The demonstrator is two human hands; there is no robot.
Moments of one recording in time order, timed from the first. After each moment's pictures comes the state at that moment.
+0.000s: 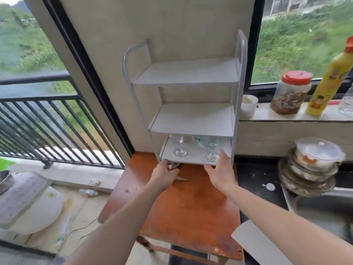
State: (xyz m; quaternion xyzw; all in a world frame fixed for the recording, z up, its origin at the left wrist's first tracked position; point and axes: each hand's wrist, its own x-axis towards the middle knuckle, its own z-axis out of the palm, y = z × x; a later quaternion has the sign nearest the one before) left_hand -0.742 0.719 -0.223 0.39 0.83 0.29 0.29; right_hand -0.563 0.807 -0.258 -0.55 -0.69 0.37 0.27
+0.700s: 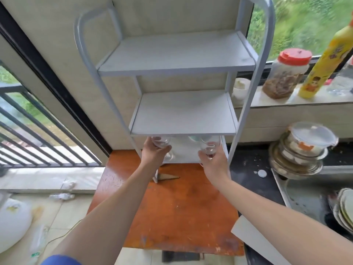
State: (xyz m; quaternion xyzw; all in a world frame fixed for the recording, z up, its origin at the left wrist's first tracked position) left_hand -0.795 0.816 -0.250 0.35 0.74 0.48 0.32; right_hand -0.602 0.845 -0.284 -0.55 -0.56 0.46 0.43
